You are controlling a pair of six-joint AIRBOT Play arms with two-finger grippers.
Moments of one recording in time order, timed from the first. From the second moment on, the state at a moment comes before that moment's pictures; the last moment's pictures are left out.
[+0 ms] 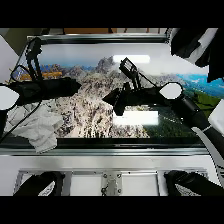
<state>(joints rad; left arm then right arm) -0.25 -0.94 1.21 1.12 -1.01 -1.65 0.45 -1.22 1.18 -0.46 0.90 0.46</state>
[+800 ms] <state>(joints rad) -0.14 -0.95 1.21 1.30 -1.05 -1.60 0.45 -1.23 1.18 -0.46 0.90 0.46</state>
